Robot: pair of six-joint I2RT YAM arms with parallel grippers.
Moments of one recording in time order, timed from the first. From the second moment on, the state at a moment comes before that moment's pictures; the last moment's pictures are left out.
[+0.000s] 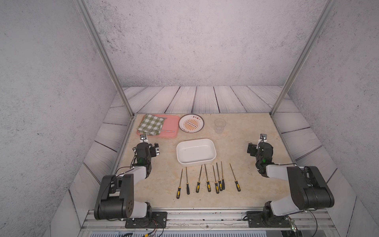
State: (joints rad) left arm 0.01 1.31 0.48 0.39 -0.24 -0.10; right arm 0.06 1.43 0.46 0.51 0.34 0.07
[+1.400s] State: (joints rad) left arm -0.40 0.97 0.68 -0.50 0.05 -0.58; right arm 0.52 1.05 0.56 -0.75 -0.05 0.59
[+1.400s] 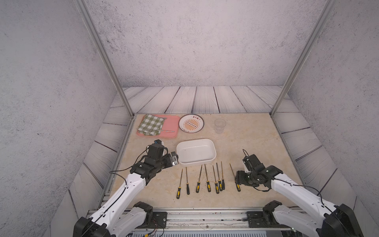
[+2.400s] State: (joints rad) left arm -0.48 1.00 0.67 -0.44 0.01 -0.61; right arm 0.72 1.28 0.59 -0.72 0.14 0.63
